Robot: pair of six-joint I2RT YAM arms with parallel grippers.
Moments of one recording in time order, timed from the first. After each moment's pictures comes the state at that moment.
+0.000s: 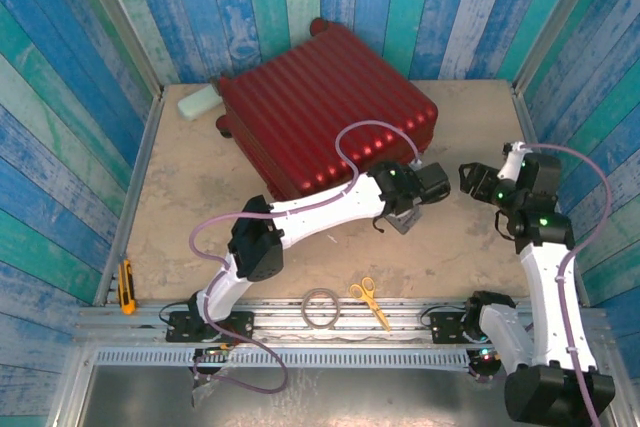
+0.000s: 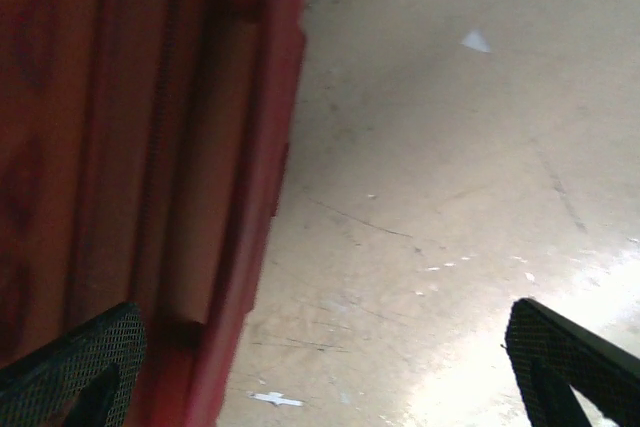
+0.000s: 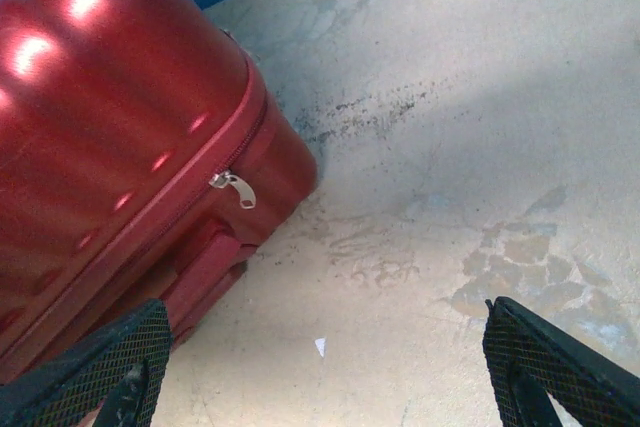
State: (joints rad) left arm -1.15 2.17 2.06 -1.18 -0.43 -0.33; right arm -0.15 0.83 0.78 -0.59 -0.28 0.28
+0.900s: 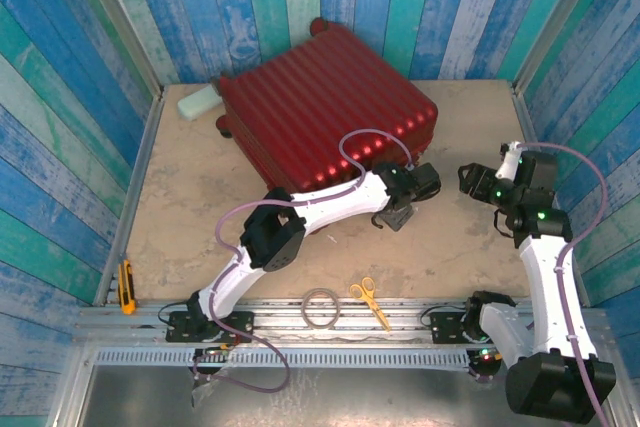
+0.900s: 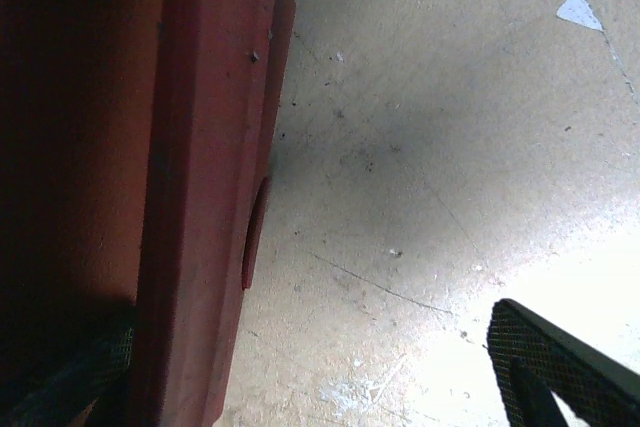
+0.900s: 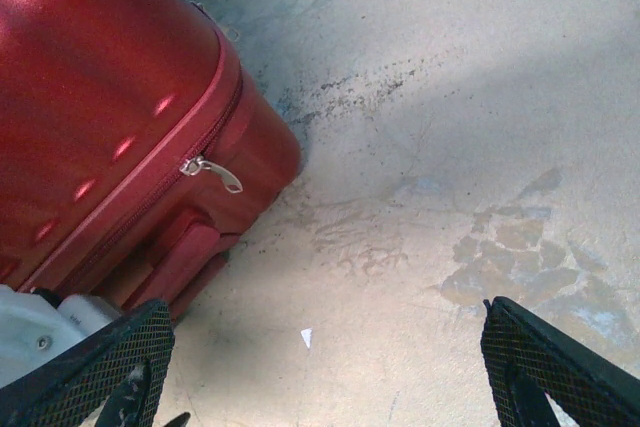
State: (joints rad) left arm -1.08 2.30 2.02 -1.06 -0.37 -0.28; right arm -0.15 0.87 0.77 -0.59 -0.27 0.27
